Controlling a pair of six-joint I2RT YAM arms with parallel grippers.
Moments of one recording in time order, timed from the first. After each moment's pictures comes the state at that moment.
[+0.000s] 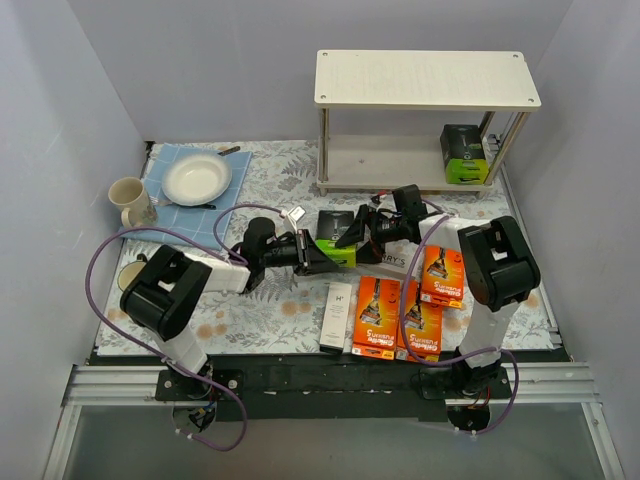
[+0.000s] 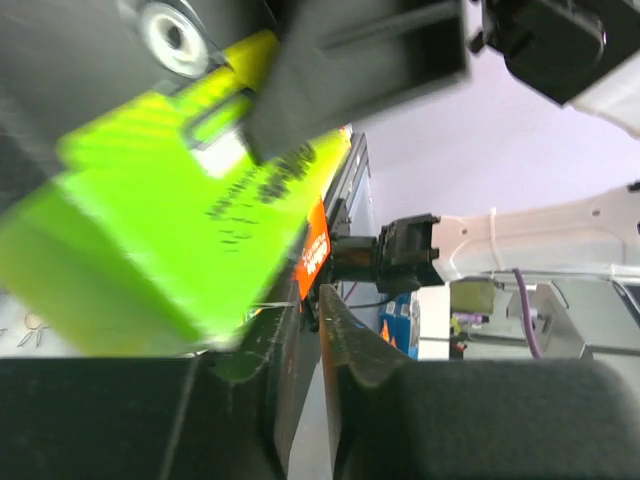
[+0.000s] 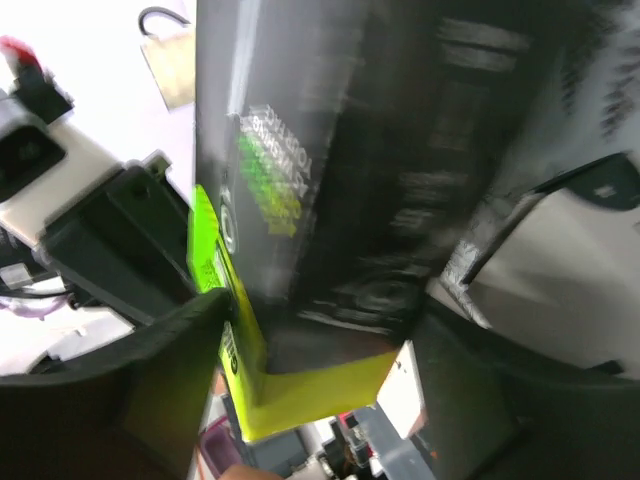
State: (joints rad) left arm -0.53 1.68 0.62 0.76 0.82 -1.09; right arm 0.37 1.84 1.01 -0.04 -0.96 0.89
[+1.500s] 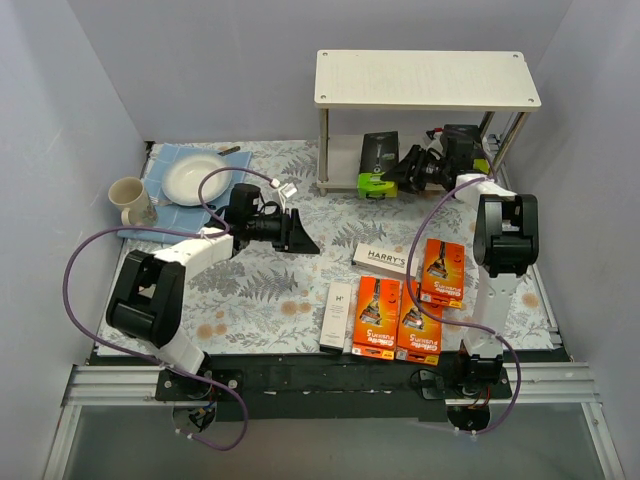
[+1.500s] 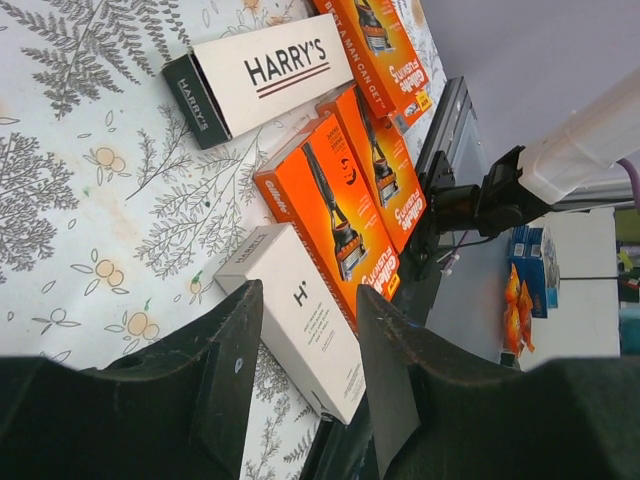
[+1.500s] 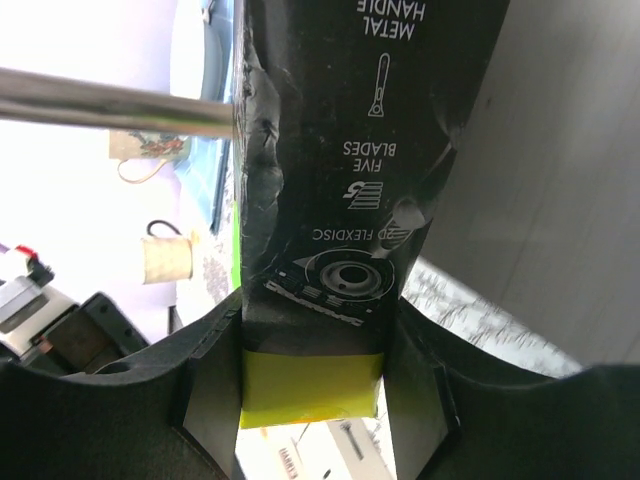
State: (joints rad) left arm -0.36 1.60 0.92 0.03 0.95 -0.41; right arm 0.03 2.13 1.51 0.01 -0.94 0.64
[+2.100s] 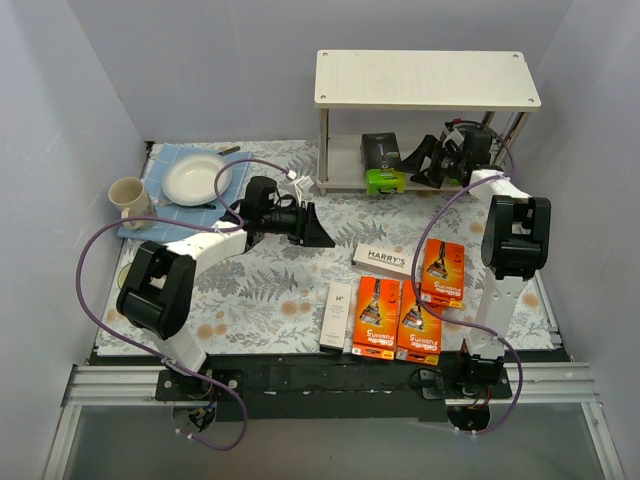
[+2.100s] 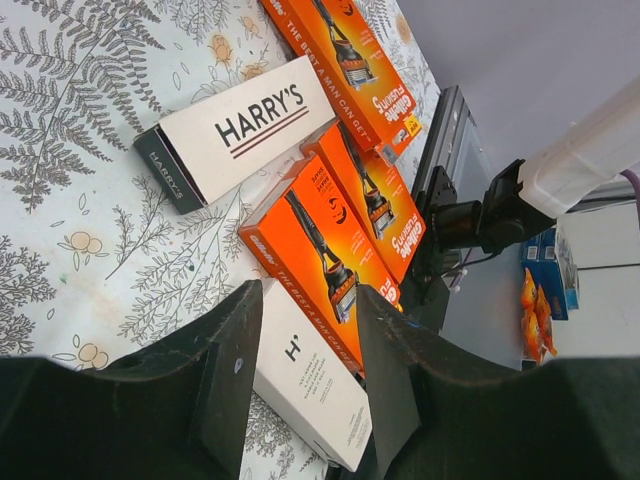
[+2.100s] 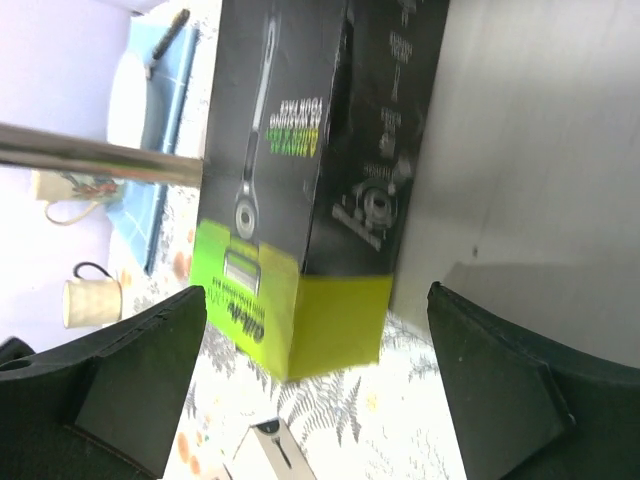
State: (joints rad) left arm -0.45 1.67 1.01 0.11 0.92 -0.44; right arm -0.04 2.14 1.58 -0.04 -0.84 0.50
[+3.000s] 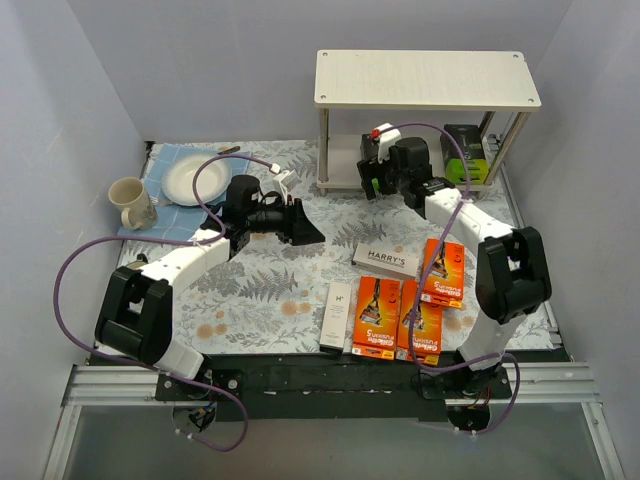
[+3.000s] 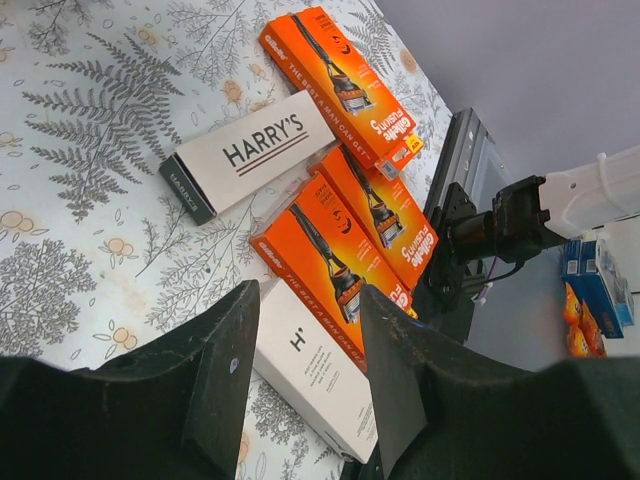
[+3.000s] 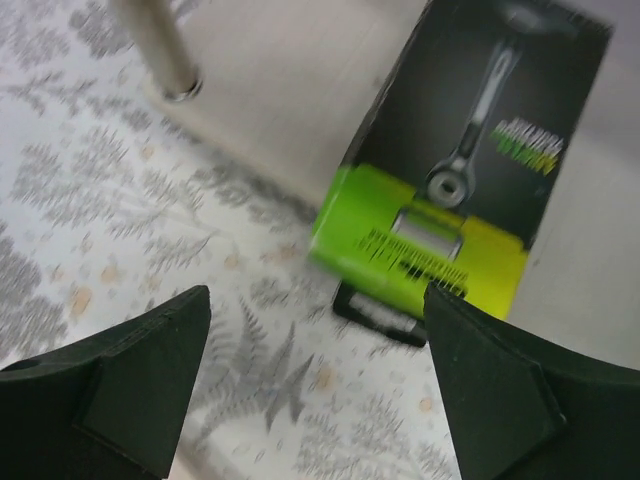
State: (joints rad) left arm -0.42 1.50 0.96 0.10 0.87 -0.38; right arm 0.38 1.71 1.27 -0.08 -0.13 -0.14
